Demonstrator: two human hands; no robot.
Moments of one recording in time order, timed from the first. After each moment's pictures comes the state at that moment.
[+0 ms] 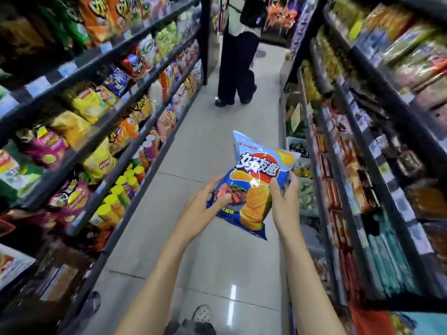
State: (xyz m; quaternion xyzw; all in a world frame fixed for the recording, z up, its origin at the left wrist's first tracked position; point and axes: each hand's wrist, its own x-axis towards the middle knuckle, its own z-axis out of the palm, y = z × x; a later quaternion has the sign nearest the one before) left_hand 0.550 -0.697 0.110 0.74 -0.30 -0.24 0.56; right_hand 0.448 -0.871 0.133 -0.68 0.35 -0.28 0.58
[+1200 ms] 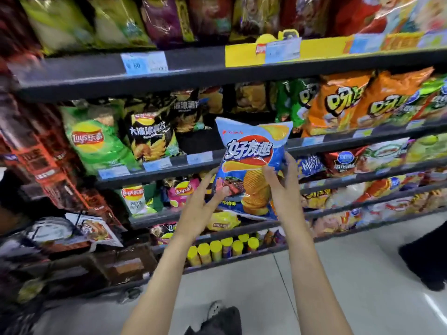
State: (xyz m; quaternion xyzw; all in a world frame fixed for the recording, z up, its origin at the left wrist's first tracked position) left_hand 1.022 -0.643 0.155 0.79 0.21 0.15 0.56; right_hand 1.143 -0.796 0.182 -0.71 -0.18 0.09 0.68
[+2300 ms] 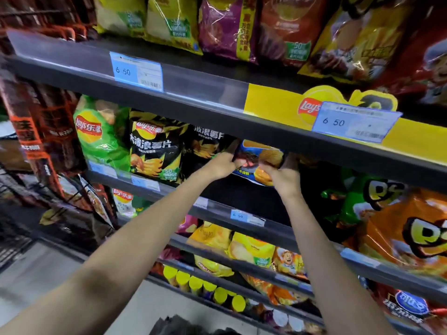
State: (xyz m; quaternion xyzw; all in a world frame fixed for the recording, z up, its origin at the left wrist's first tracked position) left_hand 1.288 -0.477 0.166 0.82 0.39 0.11 0.41; right_hand 1.417 -0.596 0.174 -0.79 -0.33 0.15 0.49
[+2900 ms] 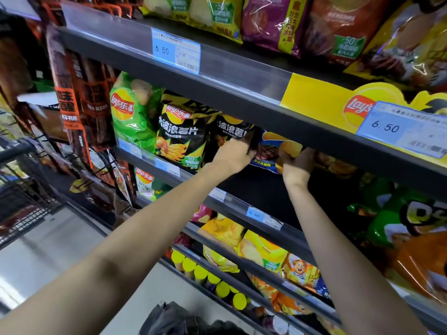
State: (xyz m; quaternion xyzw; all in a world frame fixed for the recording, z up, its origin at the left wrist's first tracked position) left_hand 1.266 -0.478 0.176 0.86 0.45 0.15 0.18; right_hand 1.409 -0.551 0.171 -0.80 -0.36 0.08 0.47
